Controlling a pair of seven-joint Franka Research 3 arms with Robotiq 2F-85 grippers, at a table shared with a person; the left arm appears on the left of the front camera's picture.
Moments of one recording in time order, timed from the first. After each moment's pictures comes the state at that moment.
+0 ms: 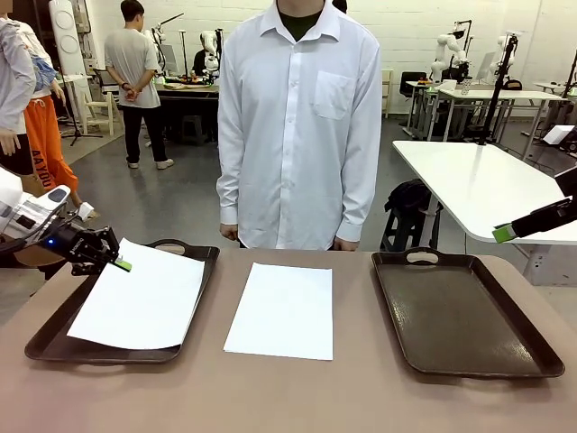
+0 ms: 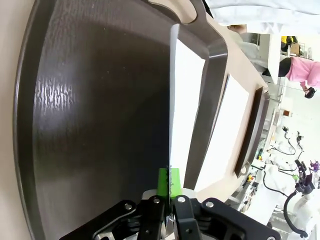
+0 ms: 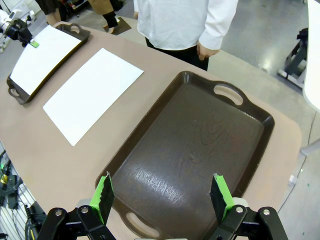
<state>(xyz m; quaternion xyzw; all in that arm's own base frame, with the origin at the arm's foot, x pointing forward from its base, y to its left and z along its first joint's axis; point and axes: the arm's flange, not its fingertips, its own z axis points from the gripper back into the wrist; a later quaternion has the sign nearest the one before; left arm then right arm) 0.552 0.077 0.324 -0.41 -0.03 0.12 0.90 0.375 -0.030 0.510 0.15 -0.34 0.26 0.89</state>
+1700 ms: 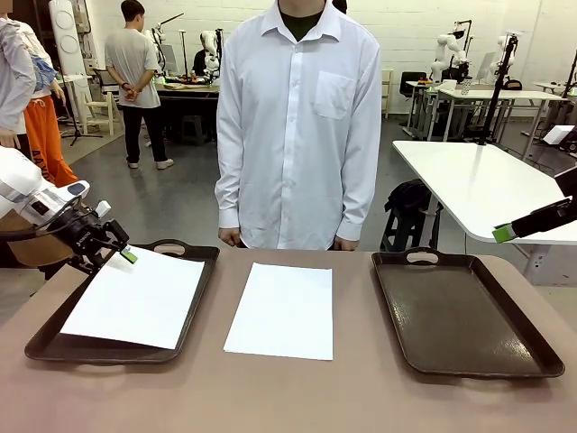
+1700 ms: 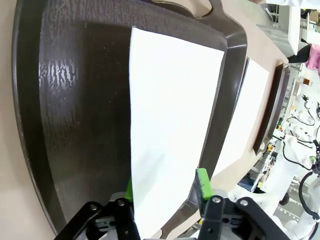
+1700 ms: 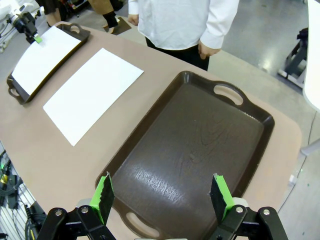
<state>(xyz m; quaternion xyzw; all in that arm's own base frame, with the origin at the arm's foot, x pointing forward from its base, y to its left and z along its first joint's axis) 0.598 0.080 0.324 -0.37 0.05 0.06 0.93 0.375 -0.030 0.510 0.15 -0.34 0.26 0.89</state>
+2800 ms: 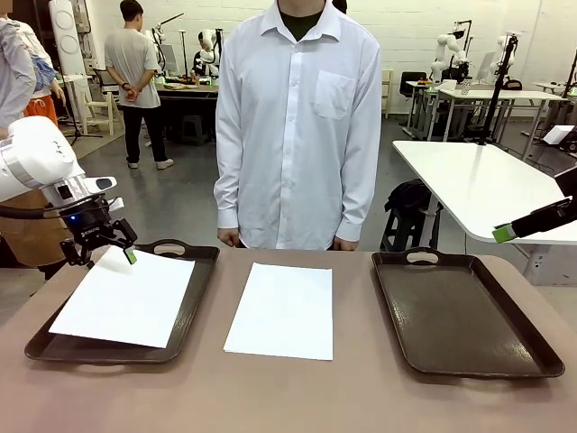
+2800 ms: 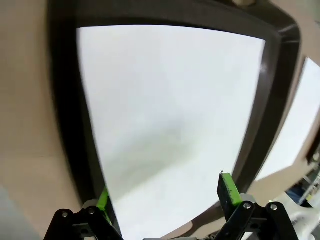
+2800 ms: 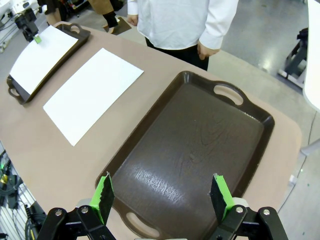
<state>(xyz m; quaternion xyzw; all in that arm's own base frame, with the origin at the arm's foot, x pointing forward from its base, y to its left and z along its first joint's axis) 0.609 0.044 0.351 -0.18 0.08 0.05 0.98 0.375 -0.030 0.510 0.15 -0.34 0.26 0.89</state>
